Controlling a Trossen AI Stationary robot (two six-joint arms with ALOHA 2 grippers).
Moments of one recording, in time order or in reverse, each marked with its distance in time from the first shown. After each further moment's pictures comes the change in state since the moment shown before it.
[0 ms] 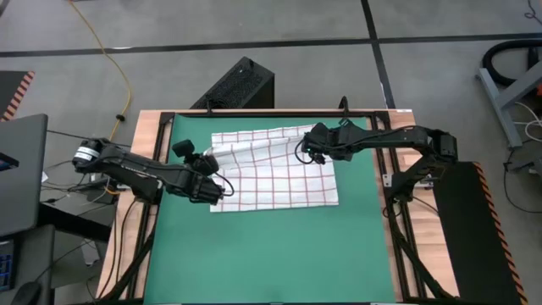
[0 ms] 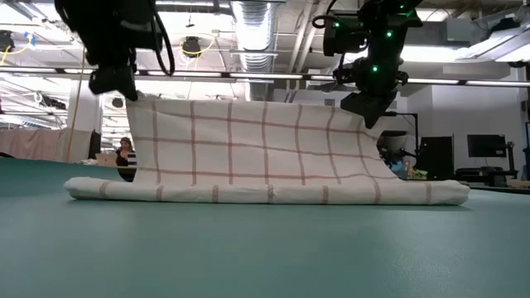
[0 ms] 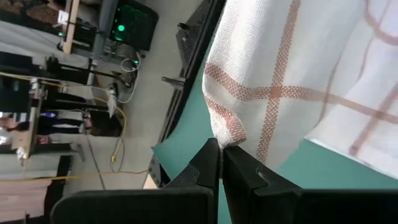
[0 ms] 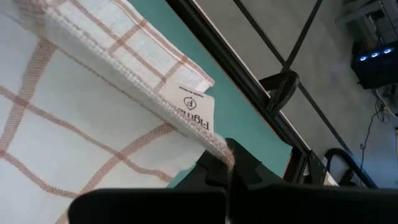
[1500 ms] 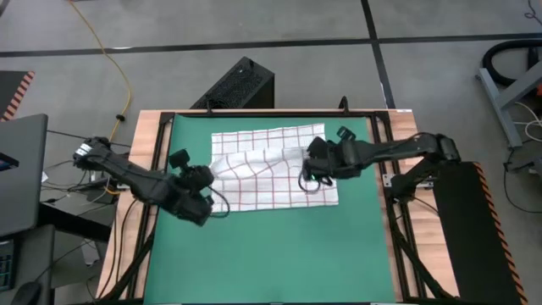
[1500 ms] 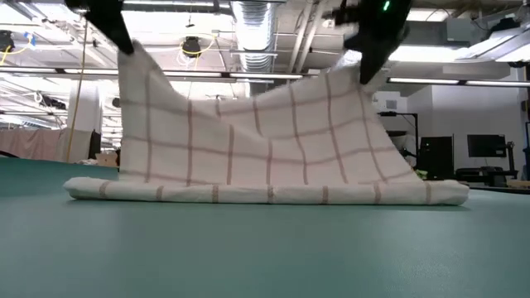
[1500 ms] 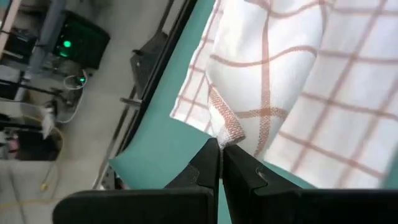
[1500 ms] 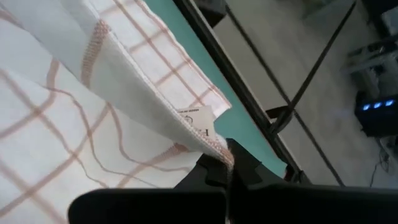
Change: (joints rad) left arm -0.269 0.000 0.283 -0.121 0.130 -0.176; right arm 0.321 -0.001 0.256 -0.321 0.064 0.163
